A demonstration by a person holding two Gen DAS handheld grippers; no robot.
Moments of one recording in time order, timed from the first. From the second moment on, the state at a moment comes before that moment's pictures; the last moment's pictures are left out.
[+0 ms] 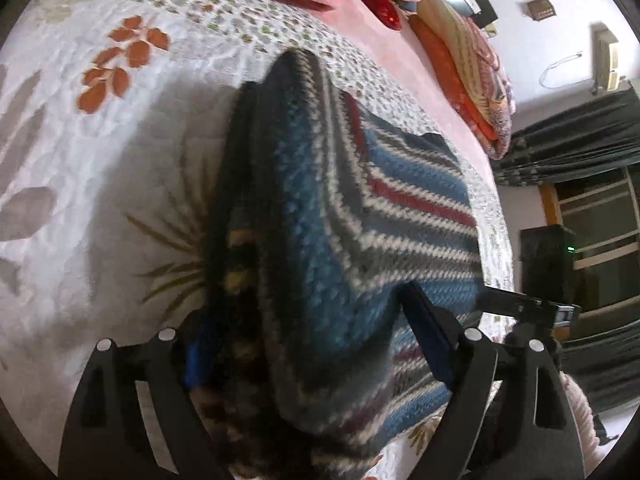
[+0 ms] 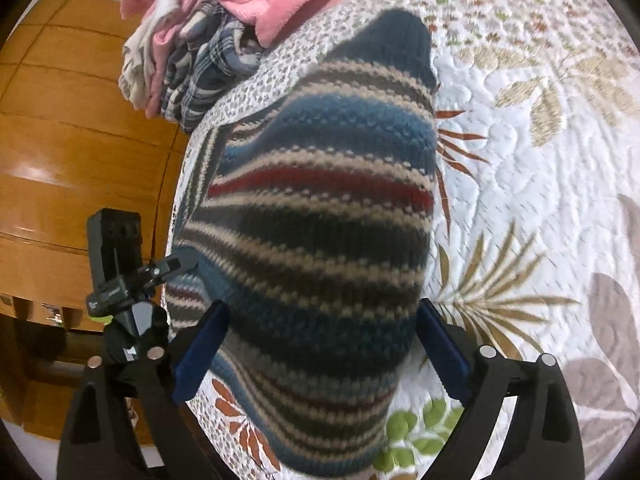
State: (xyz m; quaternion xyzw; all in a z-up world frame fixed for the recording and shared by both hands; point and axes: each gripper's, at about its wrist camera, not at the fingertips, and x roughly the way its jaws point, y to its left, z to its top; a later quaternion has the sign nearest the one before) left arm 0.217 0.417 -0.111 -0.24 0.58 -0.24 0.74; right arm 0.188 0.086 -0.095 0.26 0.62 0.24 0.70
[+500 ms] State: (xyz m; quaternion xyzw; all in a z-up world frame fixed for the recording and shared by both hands) left arm 0.213 0.403 -0.123 -0.25 0.59 -0.25 0.73; right arm 0.188 0.083 -0.112 0.30 0.59 0.30 0.69
